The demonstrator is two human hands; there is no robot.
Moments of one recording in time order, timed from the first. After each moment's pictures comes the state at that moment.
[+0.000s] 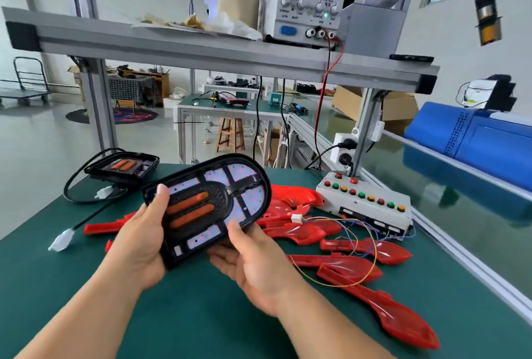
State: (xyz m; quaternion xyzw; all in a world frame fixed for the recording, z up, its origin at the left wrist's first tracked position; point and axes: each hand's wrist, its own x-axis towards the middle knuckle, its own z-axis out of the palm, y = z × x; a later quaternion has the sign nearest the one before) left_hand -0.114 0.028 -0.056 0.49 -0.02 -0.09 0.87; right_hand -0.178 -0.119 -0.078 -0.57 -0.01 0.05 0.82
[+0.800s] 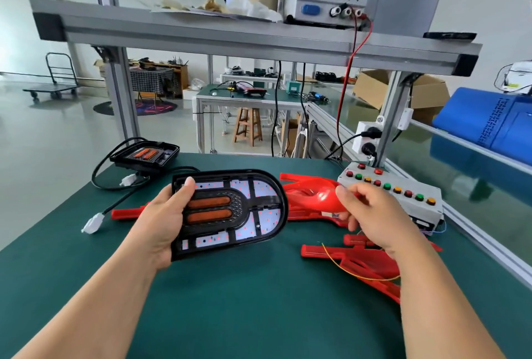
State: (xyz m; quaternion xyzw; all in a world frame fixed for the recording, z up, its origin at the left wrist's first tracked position) left_hand -0.108 0.040 -0.058 0.58 -0.01 -0.06 0.81; right_hand -0.184 -0.262 -0.041 -0.88 0.06 -0.20 0.43
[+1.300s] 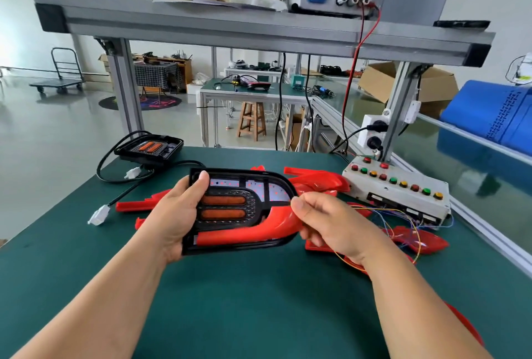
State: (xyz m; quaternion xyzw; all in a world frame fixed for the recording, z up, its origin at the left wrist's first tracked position) left_hand -0.109 0.030 -0.059 0.59 -0.05 -0.12 0.80; right_hand -0.177 -0.205 -0.054 -0.82 -0.08 -0.01 0.56
